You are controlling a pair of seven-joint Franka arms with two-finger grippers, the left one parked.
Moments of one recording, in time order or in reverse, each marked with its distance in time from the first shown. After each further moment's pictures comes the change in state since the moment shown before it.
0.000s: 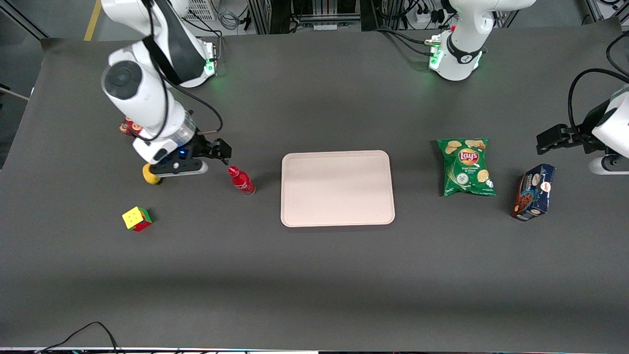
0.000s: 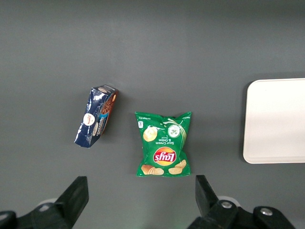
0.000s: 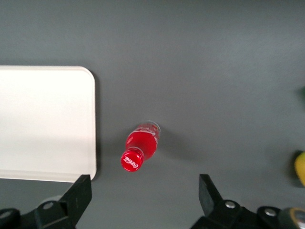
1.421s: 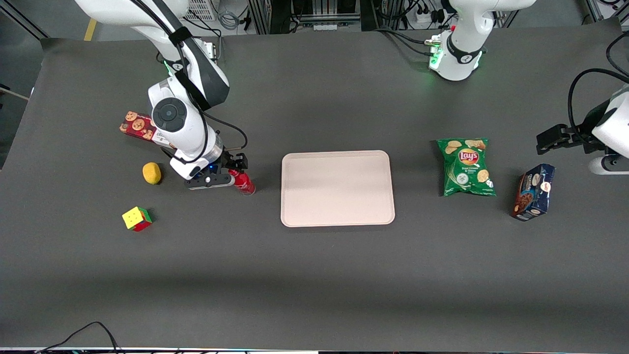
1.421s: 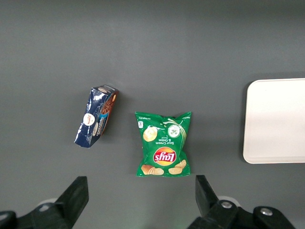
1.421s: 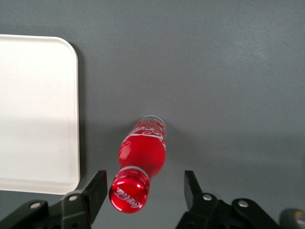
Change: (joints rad) arm 0.013 0.163 0.032 -0.054 -0.080 0.145 0.056
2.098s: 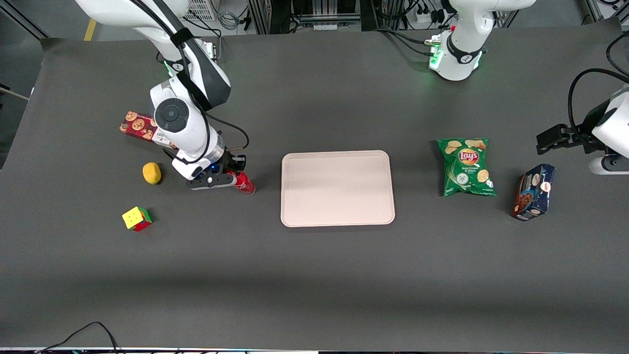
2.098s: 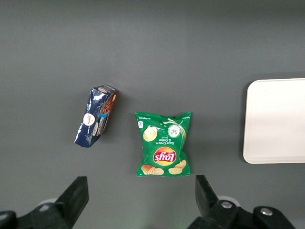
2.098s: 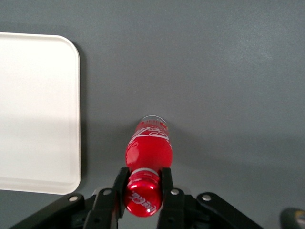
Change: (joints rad) arm 0.004 0.006 0.002 0.001 -0.002 0.004 0.001
